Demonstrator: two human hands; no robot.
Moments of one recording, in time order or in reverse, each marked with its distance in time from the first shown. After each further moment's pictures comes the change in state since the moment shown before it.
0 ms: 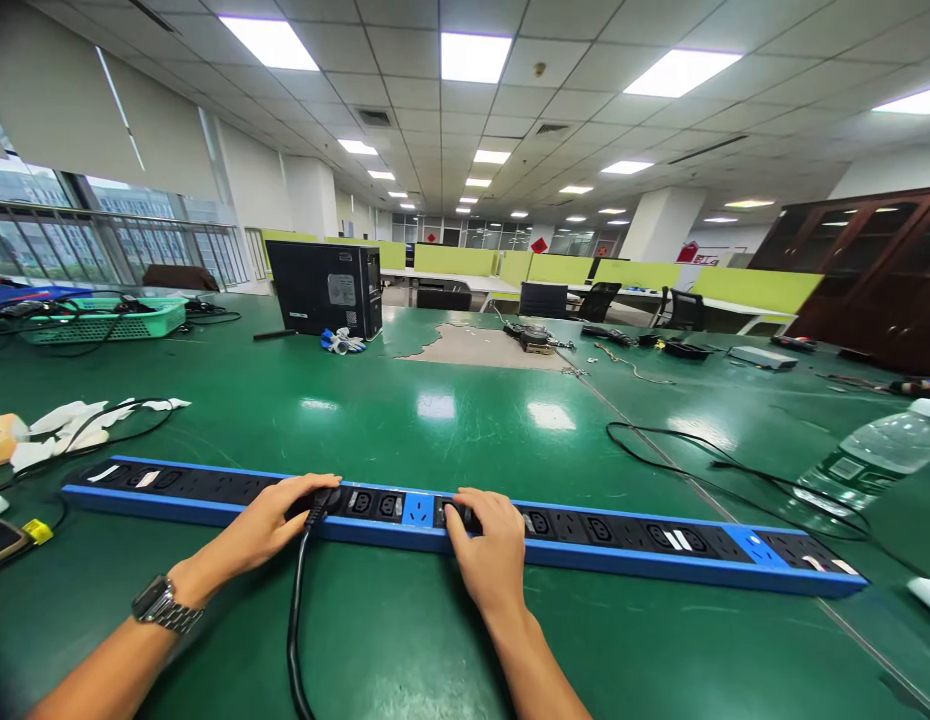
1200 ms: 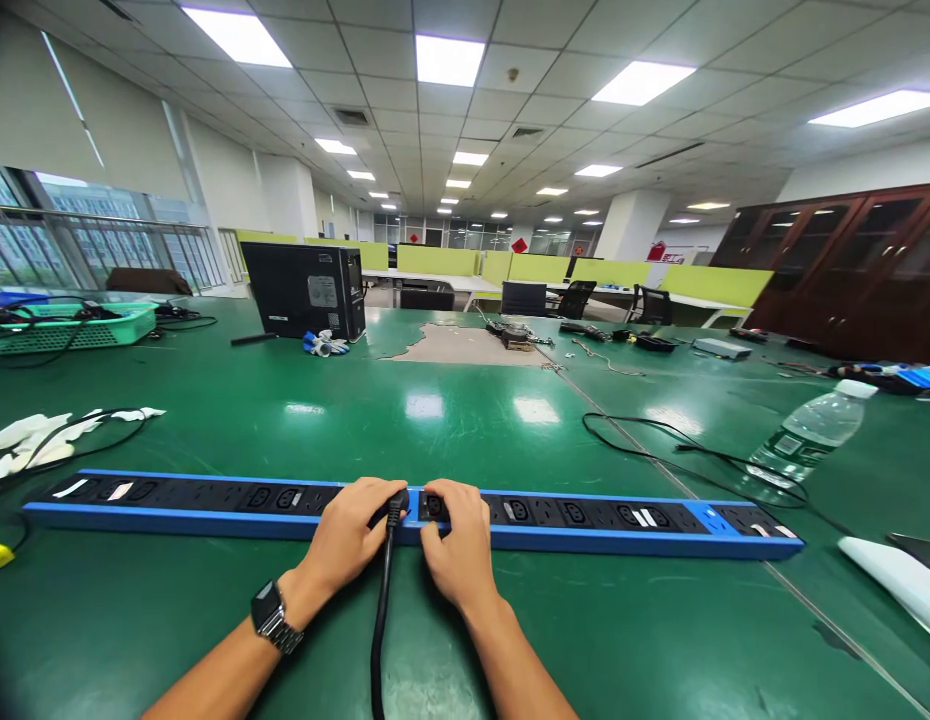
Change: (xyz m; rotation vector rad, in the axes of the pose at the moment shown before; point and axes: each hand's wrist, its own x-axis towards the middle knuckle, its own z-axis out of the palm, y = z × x) left_hand 0.041 0.076 0.082 0.020 0.136 0.078; right_hand -0.005 -0.017 0.000 0.042 -0.153 -0.015
